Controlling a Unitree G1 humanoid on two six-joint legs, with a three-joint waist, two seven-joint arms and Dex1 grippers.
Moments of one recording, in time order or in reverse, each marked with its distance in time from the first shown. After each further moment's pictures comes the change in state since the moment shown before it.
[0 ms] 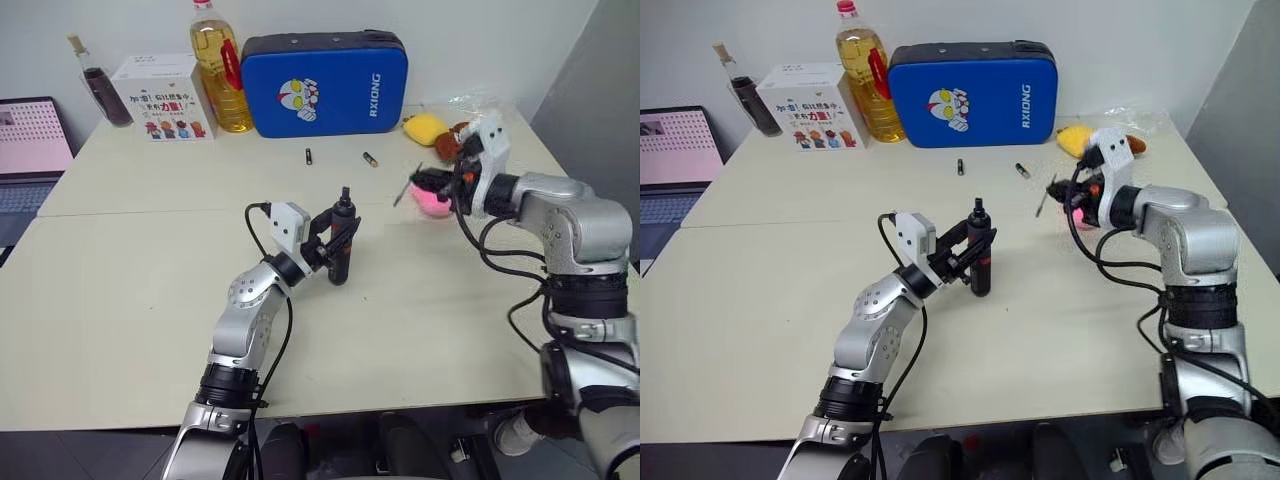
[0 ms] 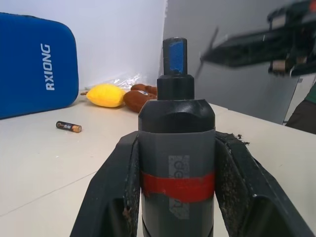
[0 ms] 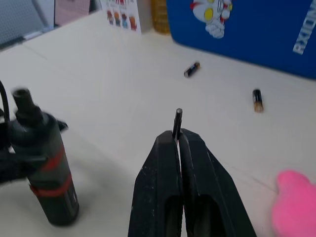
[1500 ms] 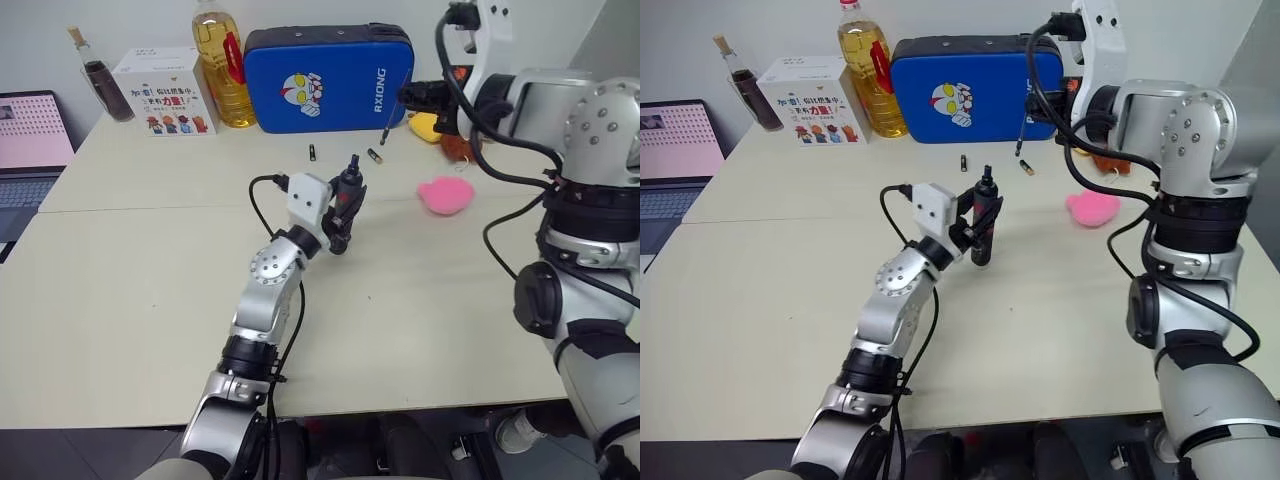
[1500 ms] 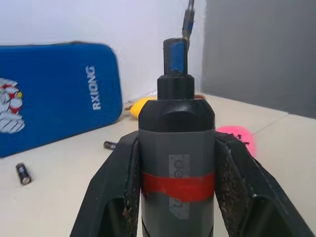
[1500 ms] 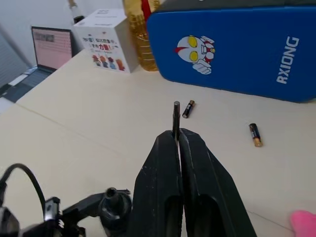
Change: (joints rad) left arm -0.175 -0.112 -0.033 0.167 0.210 -0.082 0.246; right arm -0.504 0.110 -0.078 0.173 0.153 0.457 -0.453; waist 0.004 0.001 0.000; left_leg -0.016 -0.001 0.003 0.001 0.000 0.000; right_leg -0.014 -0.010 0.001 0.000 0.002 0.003
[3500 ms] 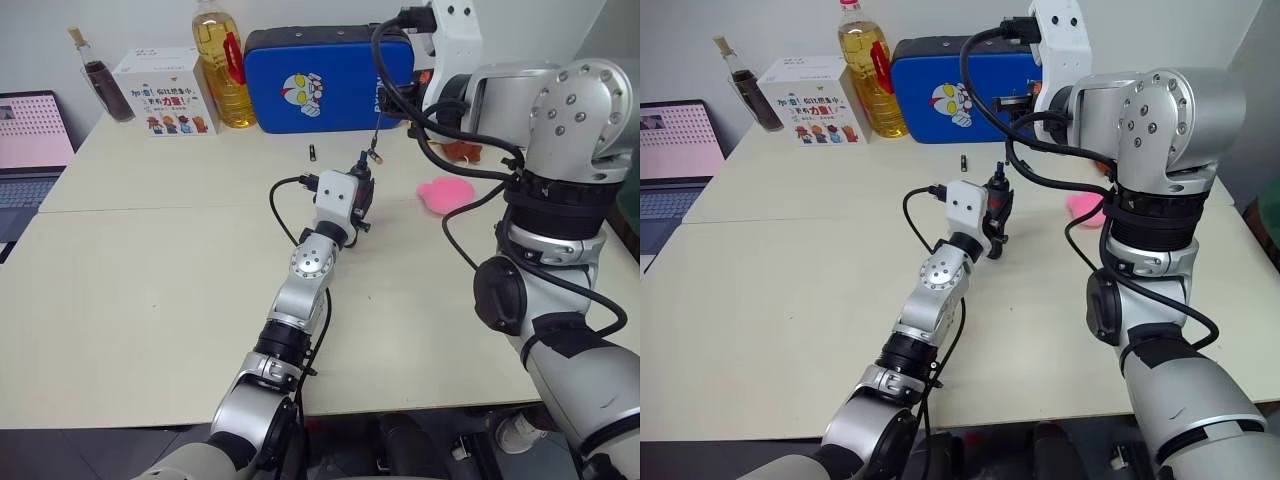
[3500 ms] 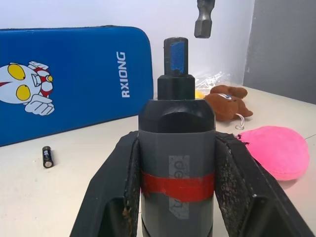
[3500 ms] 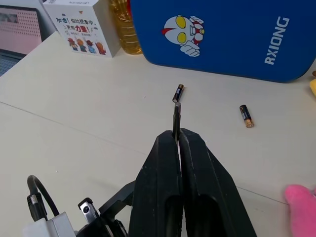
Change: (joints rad) left arm -0.091 -0.107 -0.019 0.192 0.119 -0.080 0.233; right arm -0.051 0.139 -0.029 -0.099 -0.102 0.189 -0.158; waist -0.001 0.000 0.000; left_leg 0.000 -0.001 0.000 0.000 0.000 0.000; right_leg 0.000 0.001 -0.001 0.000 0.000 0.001
